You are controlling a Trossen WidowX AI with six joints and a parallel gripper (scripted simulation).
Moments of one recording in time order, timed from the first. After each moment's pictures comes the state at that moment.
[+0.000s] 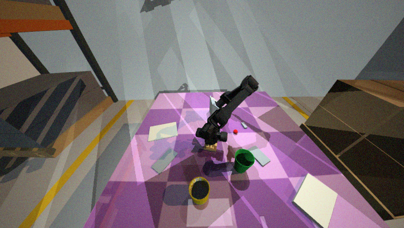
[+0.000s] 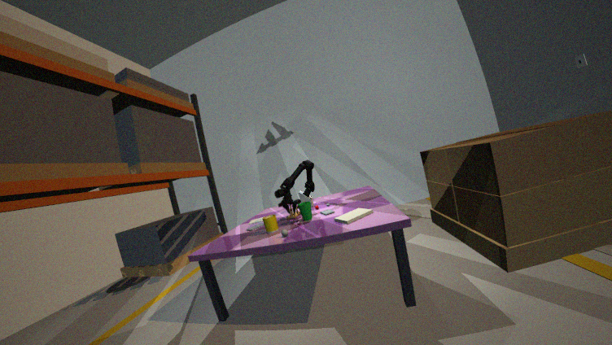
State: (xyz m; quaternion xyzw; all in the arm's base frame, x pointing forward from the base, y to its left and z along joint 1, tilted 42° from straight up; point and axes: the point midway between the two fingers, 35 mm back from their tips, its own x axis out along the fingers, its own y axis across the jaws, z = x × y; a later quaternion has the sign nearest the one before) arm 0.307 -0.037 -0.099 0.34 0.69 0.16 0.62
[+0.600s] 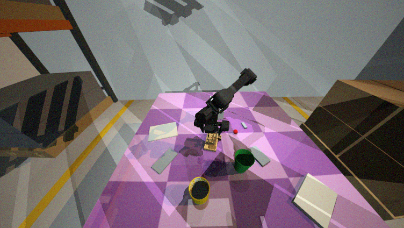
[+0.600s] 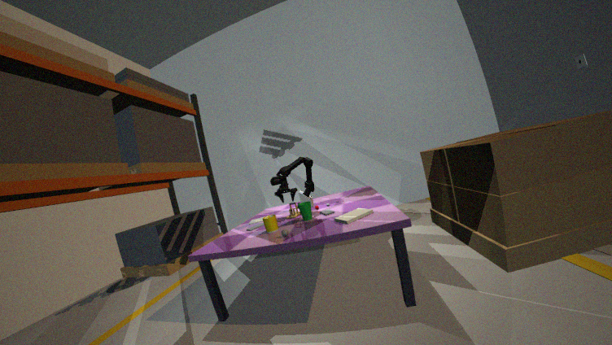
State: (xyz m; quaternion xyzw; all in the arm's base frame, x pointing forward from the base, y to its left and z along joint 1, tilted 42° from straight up) arm 0.311 -0.104 -0.034 0.34 0.69 0.15 0.63
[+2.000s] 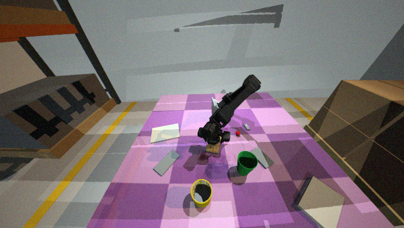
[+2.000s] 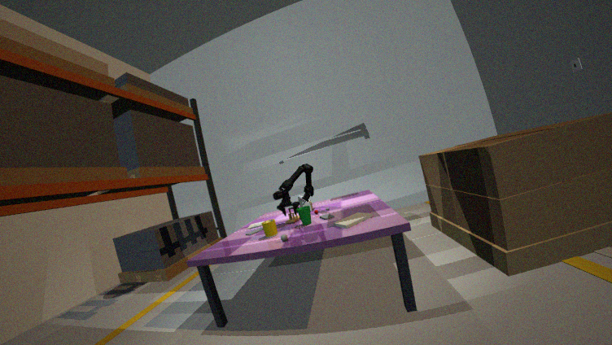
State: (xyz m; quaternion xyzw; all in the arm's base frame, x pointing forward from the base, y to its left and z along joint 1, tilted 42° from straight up) arm 0.308 -0.049 -0.086 0.34 0.69 0.16 0.62
